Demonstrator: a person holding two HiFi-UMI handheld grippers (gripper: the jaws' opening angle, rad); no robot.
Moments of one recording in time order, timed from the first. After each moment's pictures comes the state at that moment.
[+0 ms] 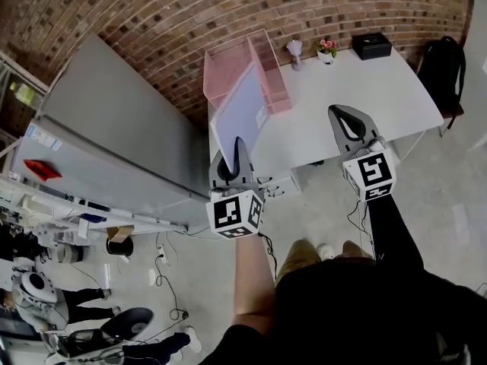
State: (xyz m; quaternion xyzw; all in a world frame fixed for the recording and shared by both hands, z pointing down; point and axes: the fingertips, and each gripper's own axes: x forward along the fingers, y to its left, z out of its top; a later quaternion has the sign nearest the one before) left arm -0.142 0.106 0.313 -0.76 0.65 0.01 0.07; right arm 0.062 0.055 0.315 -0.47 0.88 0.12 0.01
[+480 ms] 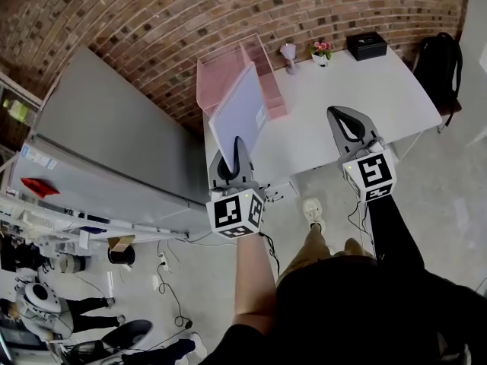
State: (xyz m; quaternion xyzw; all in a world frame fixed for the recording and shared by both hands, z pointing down) left arm -0.131 0.070 0.314 -0.77 0.64 0.01 0.07; right arm 0.073 0.030 0.320 -0.48 0.87 0.11 0.02
